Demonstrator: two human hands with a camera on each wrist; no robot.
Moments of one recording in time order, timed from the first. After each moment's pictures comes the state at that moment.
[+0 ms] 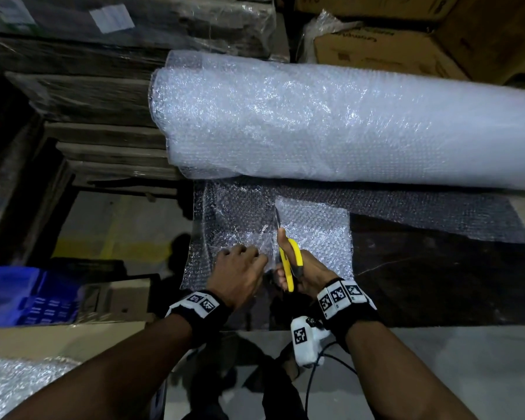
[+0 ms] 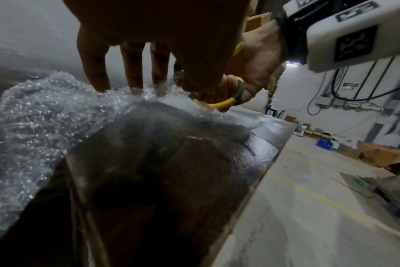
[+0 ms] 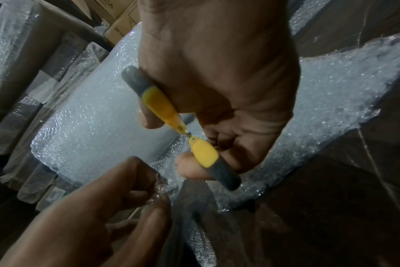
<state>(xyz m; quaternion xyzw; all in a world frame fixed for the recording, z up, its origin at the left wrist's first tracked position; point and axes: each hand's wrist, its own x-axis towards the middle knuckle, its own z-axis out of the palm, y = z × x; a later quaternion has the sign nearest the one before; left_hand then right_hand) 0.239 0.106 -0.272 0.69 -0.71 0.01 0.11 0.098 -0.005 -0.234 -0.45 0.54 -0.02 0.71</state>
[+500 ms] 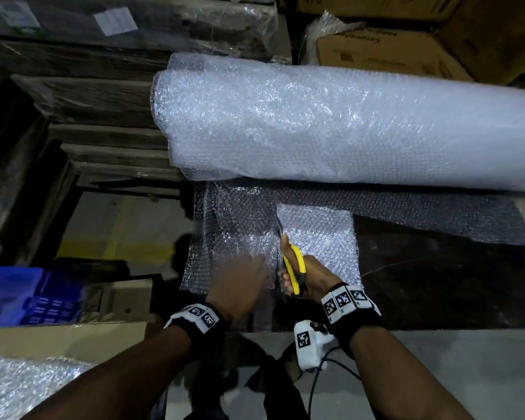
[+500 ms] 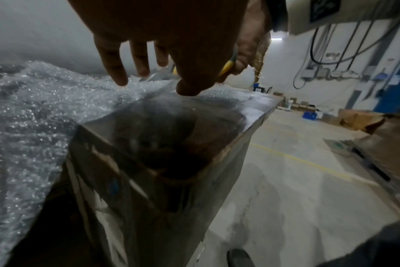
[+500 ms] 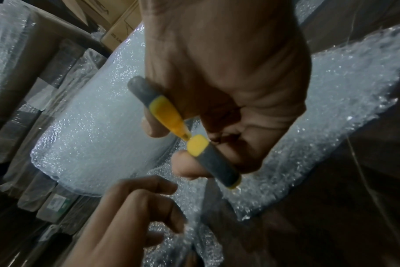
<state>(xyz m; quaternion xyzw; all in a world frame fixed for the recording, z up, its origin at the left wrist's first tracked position) 0.229 0.119 -0.277 0.68 -0.74 0.01 0.04 0.092 -0.006 -0.242 -0.46 0.56 0.00 0.68</state>
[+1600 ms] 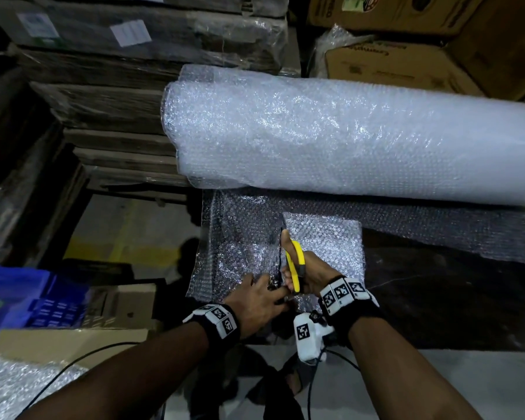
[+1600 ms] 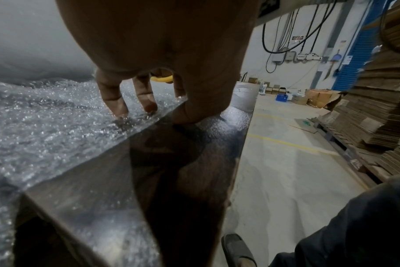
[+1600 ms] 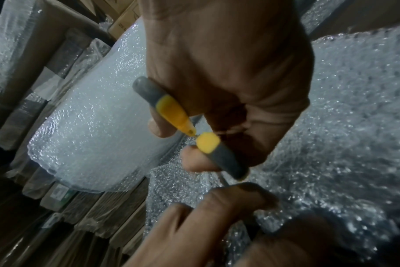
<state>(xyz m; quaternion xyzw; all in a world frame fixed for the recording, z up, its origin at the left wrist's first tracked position) 0.212 0.106 -0.244 0.55 -0.81 -0.12 -0.17 0.108 -0.034 -0.238 -0.50 0.53 0.02 0.68</state>
